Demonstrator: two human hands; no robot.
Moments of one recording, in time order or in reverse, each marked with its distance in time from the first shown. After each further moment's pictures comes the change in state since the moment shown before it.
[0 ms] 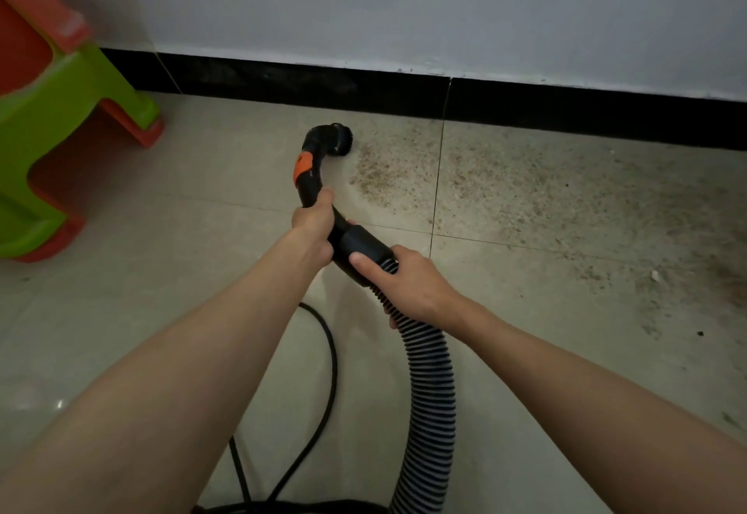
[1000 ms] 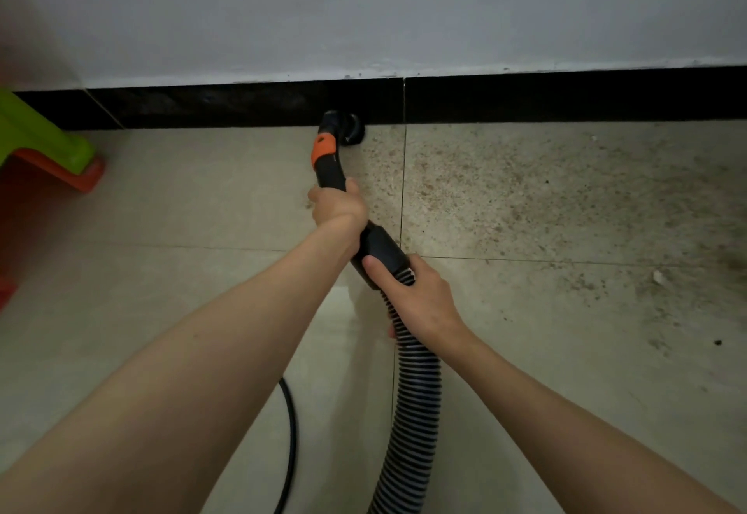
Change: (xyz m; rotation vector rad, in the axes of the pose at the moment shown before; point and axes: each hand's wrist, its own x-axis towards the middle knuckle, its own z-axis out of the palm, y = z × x) left_hand 0.014 -0.004 0.118 0.523 0.125 0.290; right_hand 0.031 0.052 -0.038 0.394 0.236 0.057
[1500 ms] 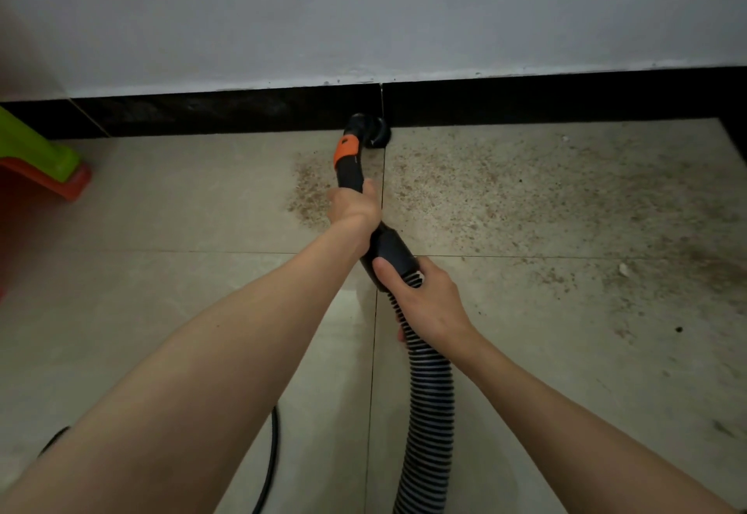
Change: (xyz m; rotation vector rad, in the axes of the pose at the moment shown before) left_hand -0.022 0.004 0.031 0.049 -0.132 0.044; right_hand -0.015 0.007 -0.030 0.057 0.052 -0.018
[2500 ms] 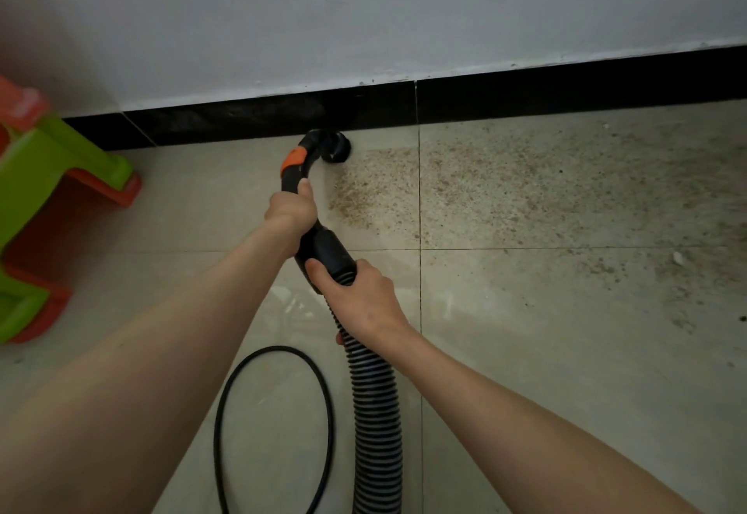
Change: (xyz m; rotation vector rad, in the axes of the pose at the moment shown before) left_hand 0.037 -0.021 -0.121 0.217 0.144 -0.026; right_hand -0.015 -0.040 0.107 -0.100 -0.161 0.083
